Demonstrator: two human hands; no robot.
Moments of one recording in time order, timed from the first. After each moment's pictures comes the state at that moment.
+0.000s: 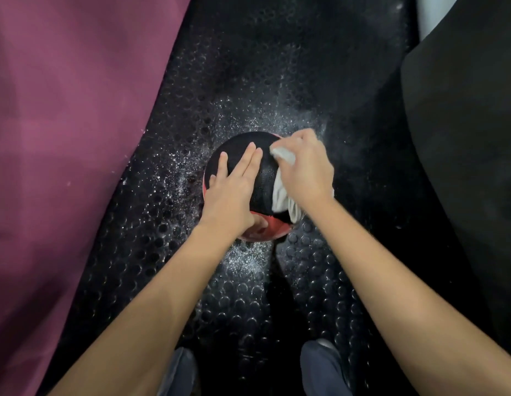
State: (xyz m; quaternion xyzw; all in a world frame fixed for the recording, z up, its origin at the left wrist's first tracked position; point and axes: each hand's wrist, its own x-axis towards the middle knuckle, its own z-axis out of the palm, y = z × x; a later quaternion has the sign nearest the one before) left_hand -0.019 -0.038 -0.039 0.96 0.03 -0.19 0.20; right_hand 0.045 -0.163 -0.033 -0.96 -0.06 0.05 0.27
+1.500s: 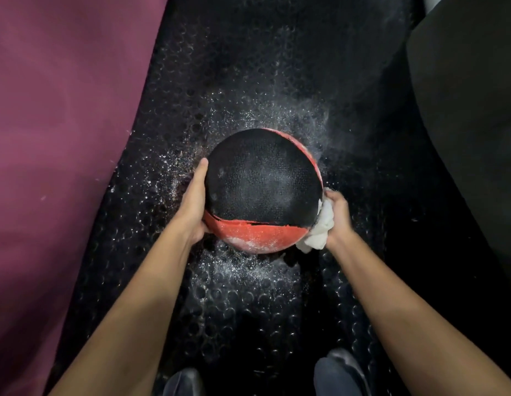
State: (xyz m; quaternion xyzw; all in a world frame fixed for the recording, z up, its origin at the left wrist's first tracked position) left_hand -0.001 -0.001 -0.107 0.56 0.40 -0.19 0.70; right_hand 0.023 -0.223 -0.149 -0.52 0.41 0.17 0.73
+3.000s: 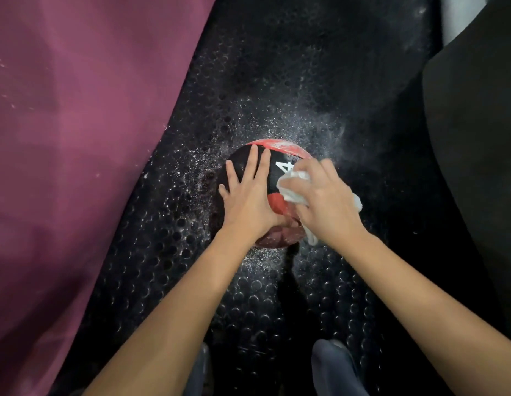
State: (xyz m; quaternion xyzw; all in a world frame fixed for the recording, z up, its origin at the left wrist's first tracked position) left_hand -0.029 -0.037 -0.049 0.93 0.11 -0.16 0.32; right_hand 0.001 -0.176 -0.036 -0.93 -0.33 -0.04 0.18
